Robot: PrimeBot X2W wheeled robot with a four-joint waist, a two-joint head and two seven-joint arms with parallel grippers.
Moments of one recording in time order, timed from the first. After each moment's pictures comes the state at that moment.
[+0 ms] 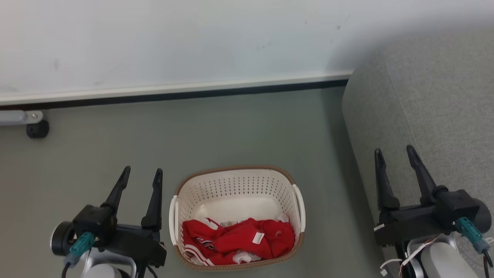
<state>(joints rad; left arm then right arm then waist) -0.19 0.26 -0.33 0.18 -0.46 0.09 -0.23 -0.21 -0.22 0.27 0.14 0.30 -0.11 -0.25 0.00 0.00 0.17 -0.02</state>
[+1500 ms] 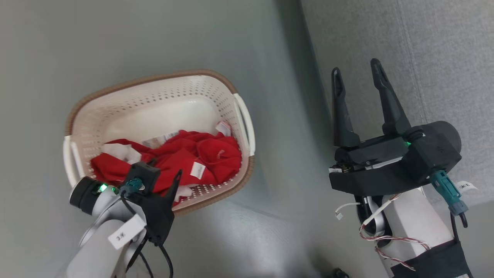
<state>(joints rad) -0.53 0.28 -0.55 0.60 -0.31 -0.07 0.00 -0.48 -0.08 0.35 0.01 0.19 -0.12 -0.26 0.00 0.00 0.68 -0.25</state>
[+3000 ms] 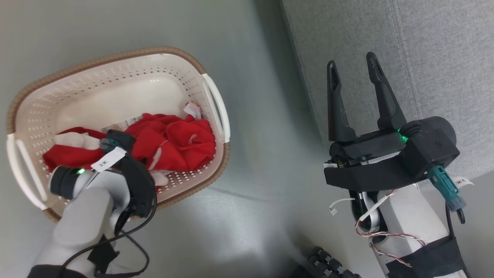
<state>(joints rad) -0.74 0.23 -0.50 0.95 -0.42 -0.11 0.20 -0.51 -0.05 0.36 0.01 0.20 -0.12 -0.26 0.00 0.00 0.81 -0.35</state>
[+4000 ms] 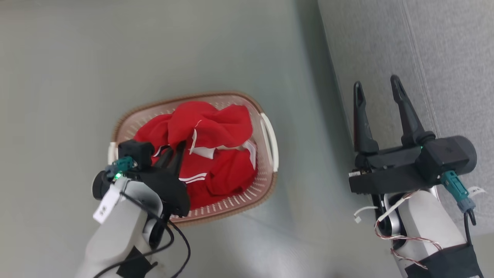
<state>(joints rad) -0.65 0.10 -0.44 0.81 -0.56 -0.12 -0.15 -0.45 -0.12 0.29 0.10 0.19 -0.11 -0.26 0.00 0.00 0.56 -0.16</state>
